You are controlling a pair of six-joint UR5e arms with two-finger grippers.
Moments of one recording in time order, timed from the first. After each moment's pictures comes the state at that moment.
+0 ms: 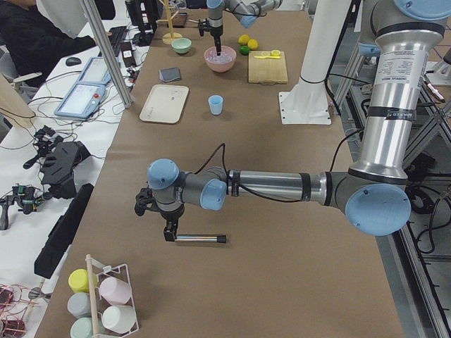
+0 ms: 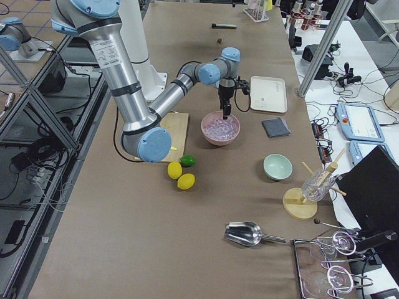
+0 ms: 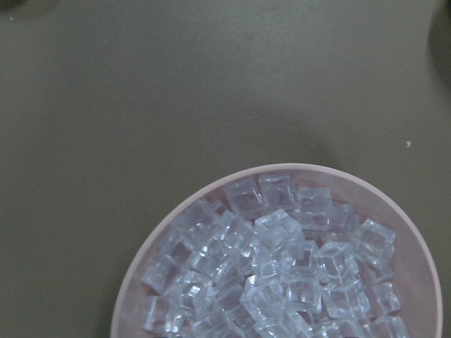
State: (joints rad) left arm -1.46 -1.68 -1.47 -1.75 -2.32 -0.16; right arm 0.81 -1.17 1.88 -1.84 2.00 0.67
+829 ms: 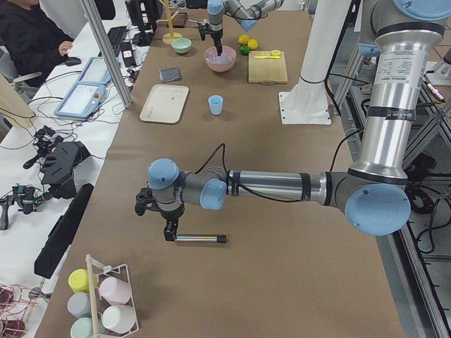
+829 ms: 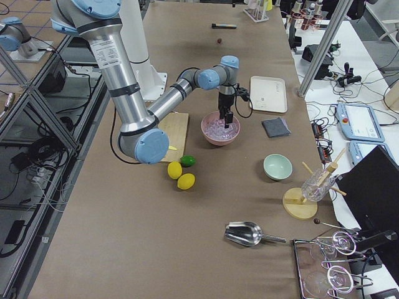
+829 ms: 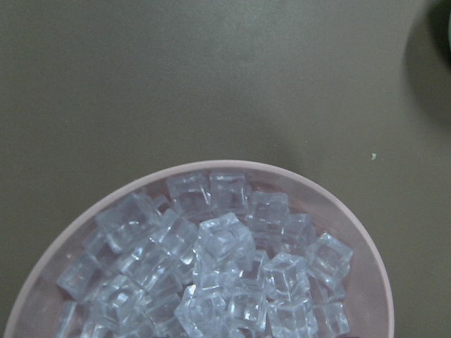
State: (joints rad) left arm -1.46 -1.68 -1.47 -1.75 -2.32 -0.16; right arm 0.80 -1.18 1.85 -1.87 1.92 0.56
